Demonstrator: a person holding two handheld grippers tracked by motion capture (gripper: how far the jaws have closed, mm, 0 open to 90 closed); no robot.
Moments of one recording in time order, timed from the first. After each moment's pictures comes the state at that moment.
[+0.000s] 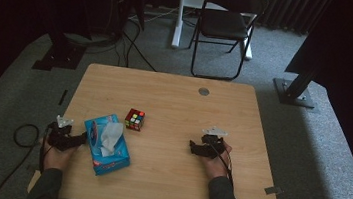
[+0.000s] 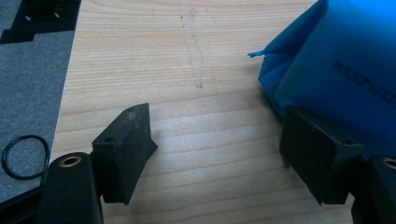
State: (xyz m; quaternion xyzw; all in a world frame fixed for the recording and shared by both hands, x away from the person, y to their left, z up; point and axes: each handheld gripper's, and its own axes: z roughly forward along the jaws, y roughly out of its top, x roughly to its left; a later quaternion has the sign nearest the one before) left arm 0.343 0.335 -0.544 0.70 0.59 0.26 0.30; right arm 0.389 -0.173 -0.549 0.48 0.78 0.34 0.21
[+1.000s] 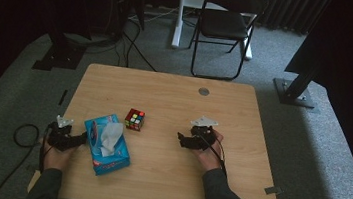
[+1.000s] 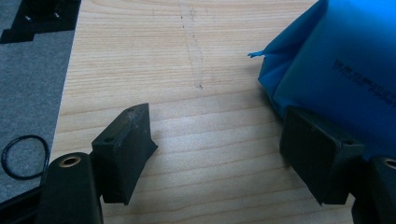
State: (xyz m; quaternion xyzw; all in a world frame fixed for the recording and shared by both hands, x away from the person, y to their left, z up) left arm 0.343 0.335 -0.544 0.70 0.59 0.26 0.30; right arm 0.389 -0.131 -0.496 0.41 0.81 0.38 0.20
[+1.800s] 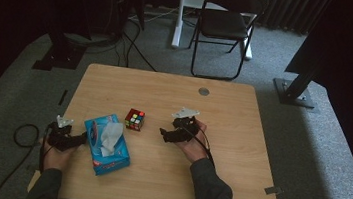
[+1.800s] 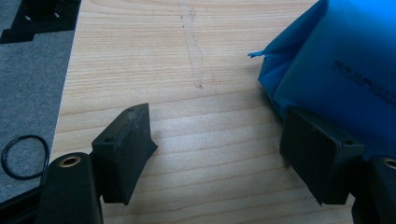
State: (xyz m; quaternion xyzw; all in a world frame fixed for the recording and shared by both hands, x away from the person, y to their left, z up) left arm 0.343 0.335 -0.544 0.70 0.59 0.26 0.30; right arm 0.403 -0.077 -0.479 0.34 0.84 0.39 0.17
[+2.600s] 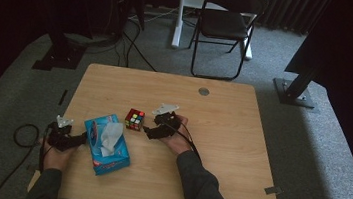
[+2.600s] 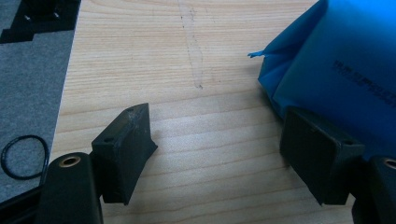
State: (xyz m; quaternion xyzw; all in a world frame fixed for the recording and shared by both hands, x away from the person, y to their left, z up) left arm 0.343 0.335 -0.544 0.70 0.60 0.26 0.30; right arm 0.419 -0.022 -0.487 0.28 0.86 0.40 0.14
